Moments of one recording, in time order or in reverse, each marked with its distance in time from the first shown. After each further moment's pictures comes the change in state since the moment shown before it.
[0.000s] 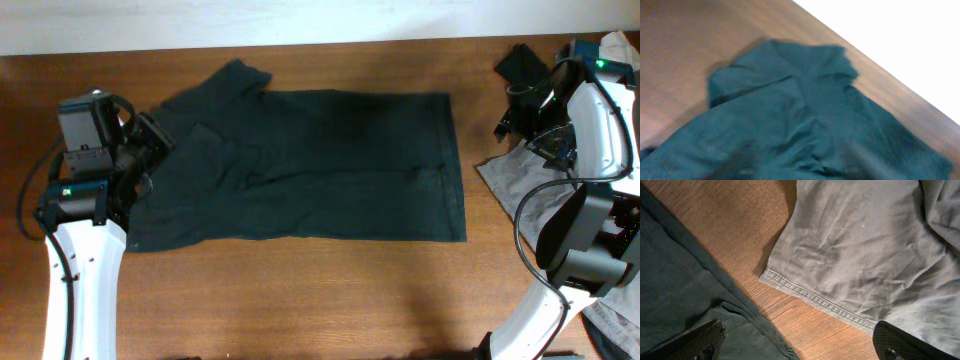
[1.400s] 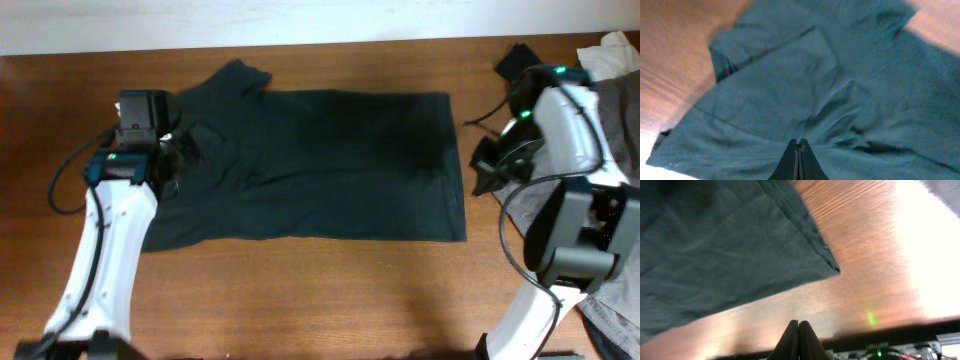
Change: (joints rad) left arm -0.117 0.198 0.011 -0.106 -0.148 0.100; right arm 0.125 0.000 -0.145 -0.256 -0.225 0.050
